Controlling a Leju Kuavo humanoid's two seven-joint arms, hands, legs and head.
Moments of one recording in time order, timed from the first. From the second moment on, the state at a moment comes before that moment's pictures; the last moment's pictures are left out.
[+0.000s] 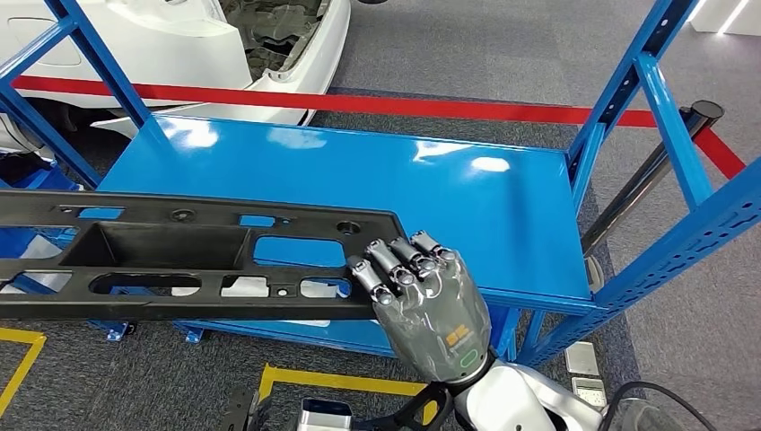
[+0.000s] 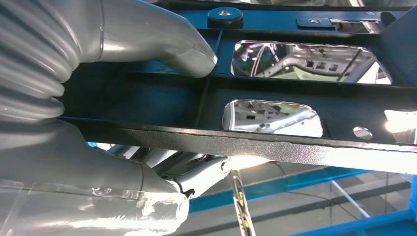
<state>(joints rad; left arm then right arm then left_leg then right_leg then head) -0.17 0.02 -1.04 -0.36 0.98 0.31 -0.54 -0.55 -0.22 0.93 -2.03 1.47 -0.26 0.29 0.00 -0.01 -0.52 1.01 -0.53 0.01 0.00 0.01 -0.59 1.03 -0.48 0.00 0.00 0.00</state>
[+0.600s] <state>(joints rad) -0.16 0.02 -1.04 -0.36 1.00 0.34 -0.51 -0.52 -0.22 0.93 -2.03 1.45 -0.27 0.30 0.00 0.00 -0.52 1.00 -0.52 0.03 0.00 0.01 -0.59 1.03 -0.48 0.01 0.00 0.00</state>
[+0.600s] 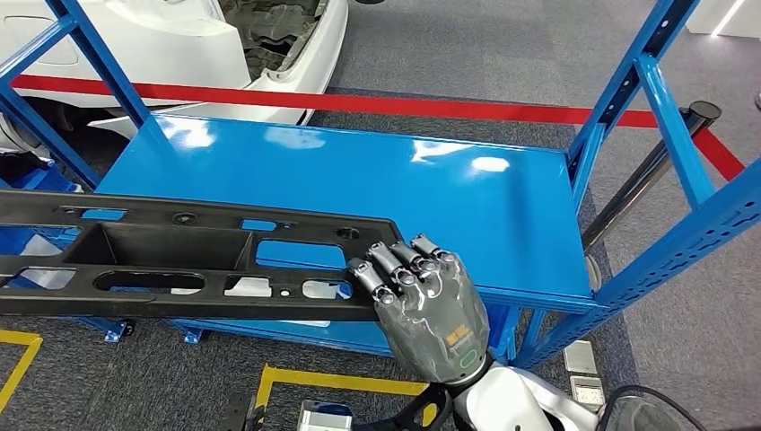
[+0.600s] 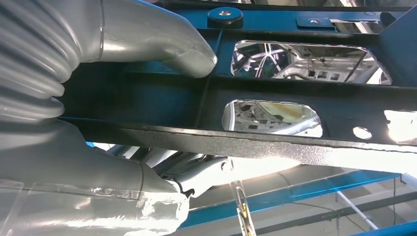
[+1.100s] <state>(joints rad) -0.15 0.01 -1.04 -0.36 1.00 0.36 -0.51 -0.51 -0.22 0.93 -2.02 1.45 -0.27 0.30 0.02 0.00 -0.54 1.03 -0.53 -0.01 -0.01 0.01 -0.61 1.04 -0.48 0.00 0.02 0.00</state>
